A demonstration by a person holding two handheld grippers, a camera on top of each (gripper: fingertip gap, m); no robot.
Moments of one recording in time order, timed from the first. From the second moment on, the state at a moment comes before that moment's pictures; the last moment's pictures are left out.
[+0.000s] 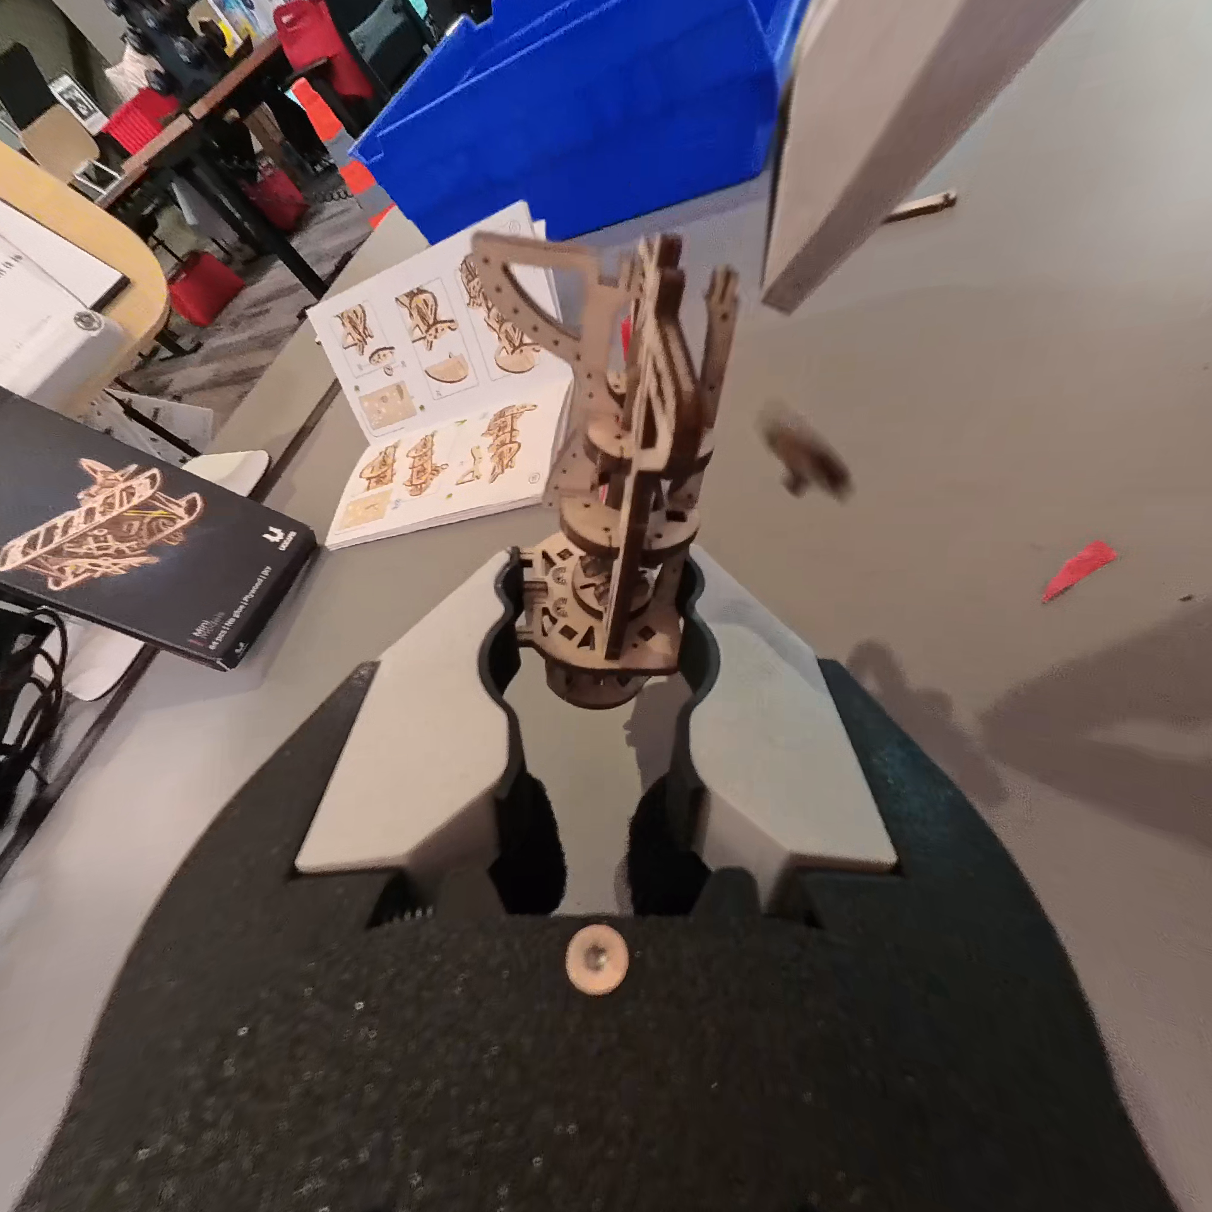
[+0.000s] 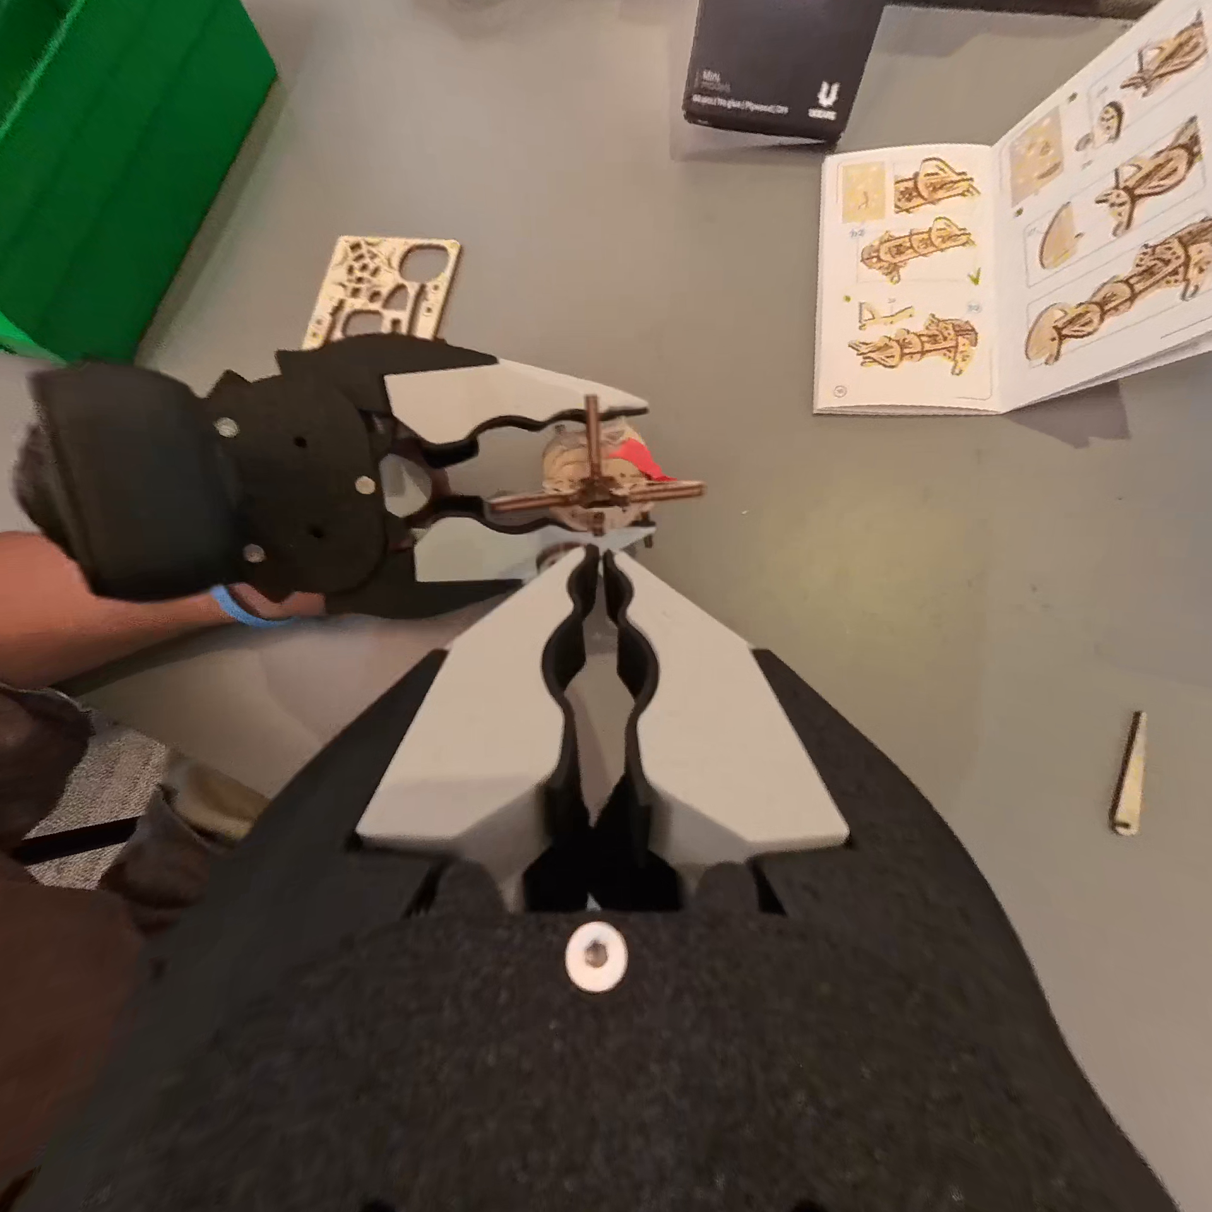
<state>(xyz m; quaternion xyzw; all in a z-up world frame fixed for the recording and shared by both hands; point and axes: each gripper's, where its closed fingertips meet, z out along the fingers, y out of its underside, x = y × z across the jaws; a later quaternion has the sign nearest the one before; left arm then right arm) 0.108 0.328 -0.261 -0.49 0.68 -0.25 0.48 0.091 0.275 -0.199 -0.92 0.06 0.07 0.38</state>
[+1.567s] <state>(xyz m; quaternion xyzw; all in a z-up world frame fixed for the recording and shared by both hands) 0.101 0.362 -0.253 -0.55 0.62 -0.35 0.44 0.079 0.245 -0.203 -0.74 -0.05 0.40 0.53</state>
